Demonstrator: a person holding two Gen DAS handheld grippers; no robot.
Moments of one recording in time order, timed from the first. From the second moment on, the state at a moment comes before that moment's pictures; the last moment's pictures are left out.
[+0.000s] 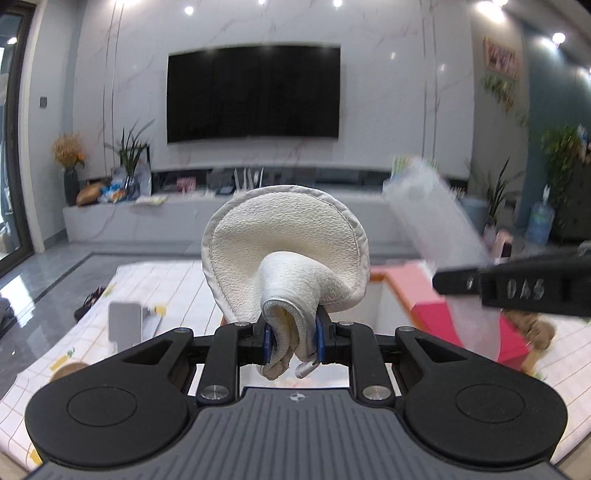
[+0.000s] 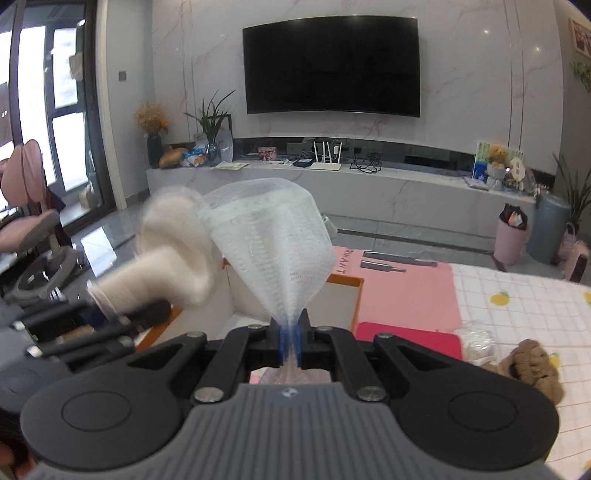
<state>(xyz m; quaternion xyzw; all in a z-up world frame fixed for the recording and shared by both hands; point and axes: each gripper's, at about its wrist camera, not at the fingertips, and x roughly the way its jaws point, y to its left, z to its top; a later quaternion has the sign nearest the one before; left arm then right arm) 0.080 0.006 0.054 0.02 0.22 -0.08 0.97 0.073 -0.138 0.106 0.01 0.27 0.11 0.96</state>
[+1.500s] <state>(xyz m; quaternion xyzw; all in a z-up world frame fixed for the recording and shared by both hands) 0.102 0.062 0.041 -0.06 0.30 0.04 0.95 0.132 -0.132 0.001 0.04 0.27 0.16 0.95</state>
